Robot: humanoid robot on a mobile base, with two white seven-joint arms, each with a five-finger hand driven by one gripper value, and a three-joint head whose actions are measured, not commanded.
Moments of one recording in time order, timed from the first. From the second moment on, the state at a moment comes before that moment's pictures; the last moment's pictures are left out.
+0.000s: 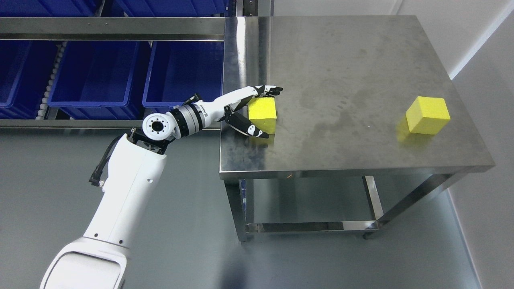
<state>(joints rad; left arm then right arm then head) -0.76 0.06 -0.31 -1.03 -0.18 -0.11 -0.78 0.00 0.00 -0.09 0.00 0.00 -0.10 0.02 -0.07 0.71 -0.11</state>
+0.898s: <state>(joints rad) -0.76 0.01 -0.14 -0.92 0.02 -0.25 -0.65 0.00 0.00 -0.09 0.00 0.00 -0.10 0.02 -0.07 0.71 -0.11</state>
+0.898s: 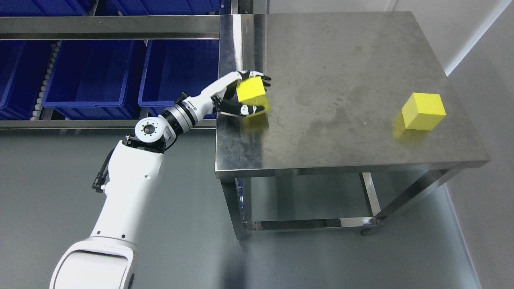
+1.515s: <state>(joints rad) -0.74 0.00 -0.06 -1.06 0.19 -0.42 -0.03 0.00 0.00 -0.09 0.00 0.00 -0.10 0.02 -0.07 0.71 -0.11</state>
